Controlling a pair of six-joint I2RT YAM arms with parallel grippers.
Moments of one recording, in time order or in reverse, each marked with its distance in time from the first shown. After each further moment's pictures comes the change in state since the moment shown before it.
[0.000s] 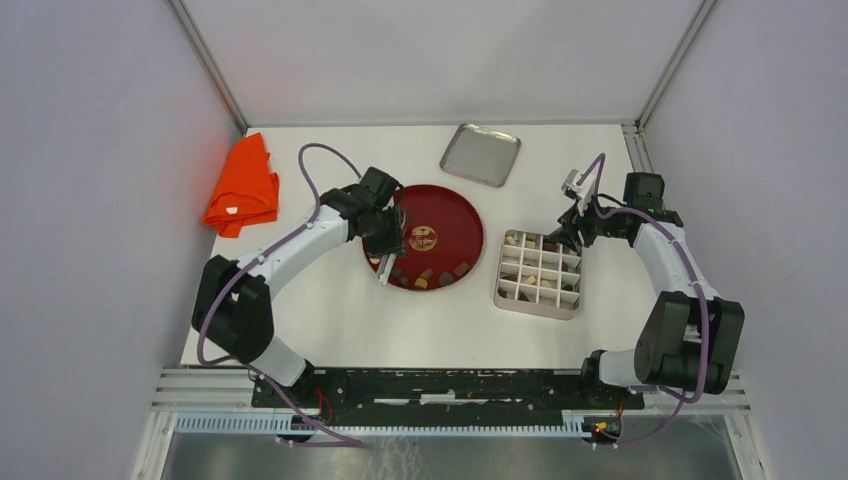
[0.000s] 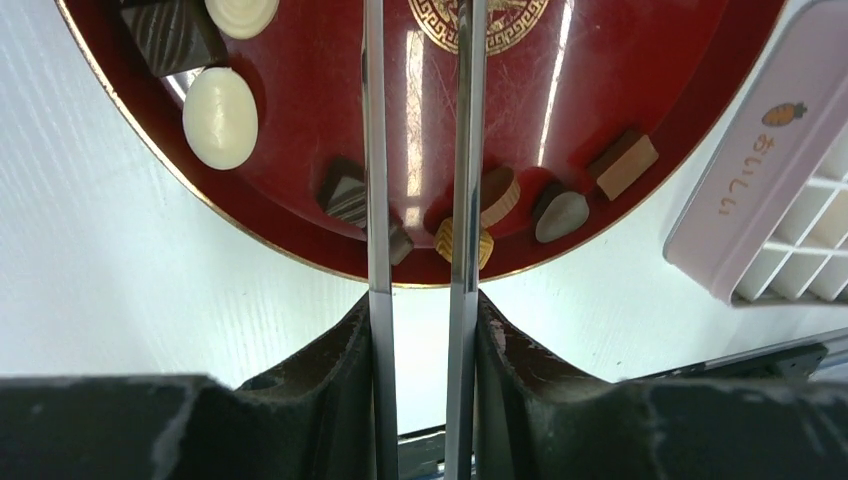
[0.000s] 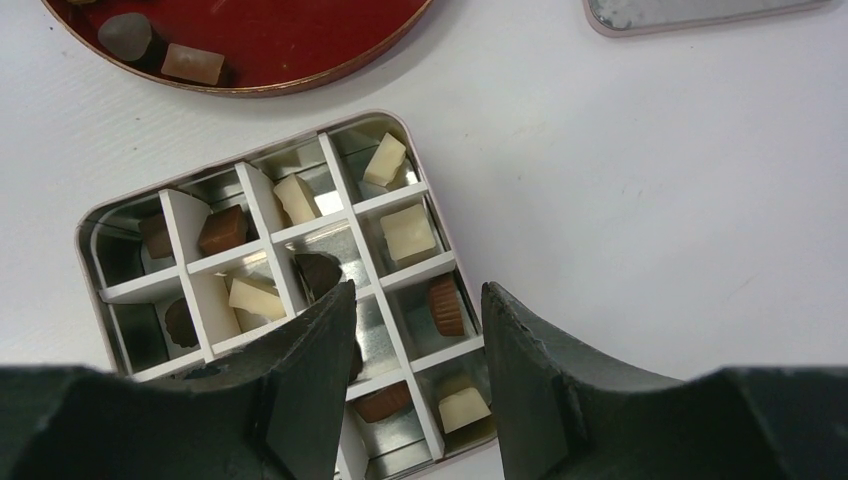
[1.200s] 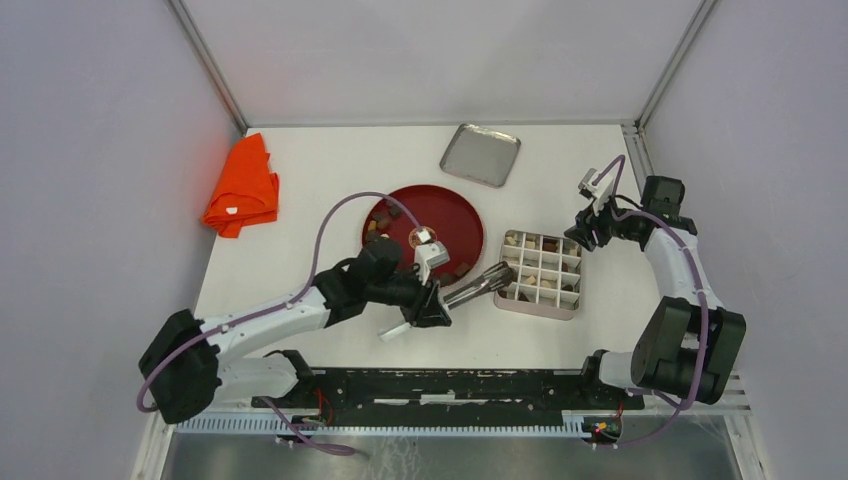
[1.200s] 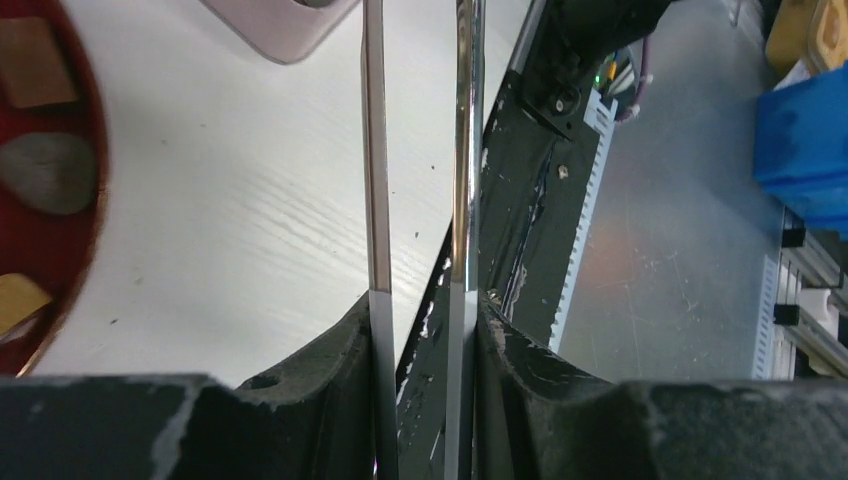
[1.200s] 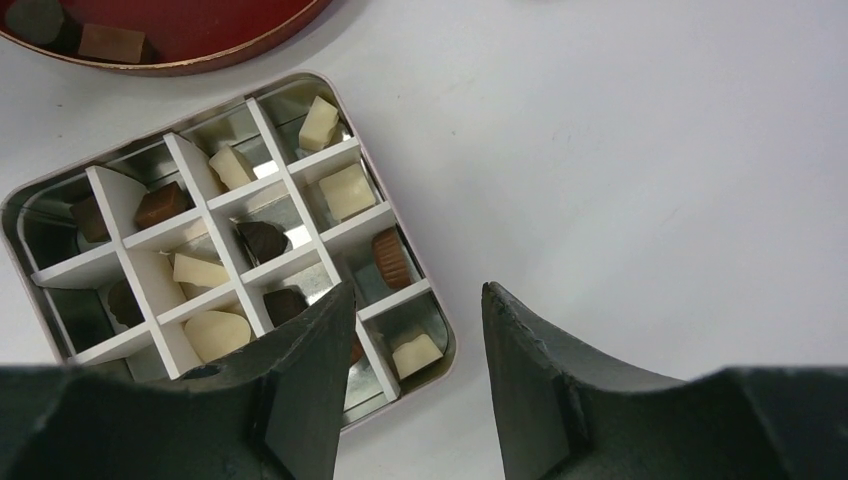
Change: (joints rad) left arm -0.294 -0.478 -0.602 0.727 0.502 0.377; right arm -0.096 -0.035 -0.015 0.016 0.023 -0.020
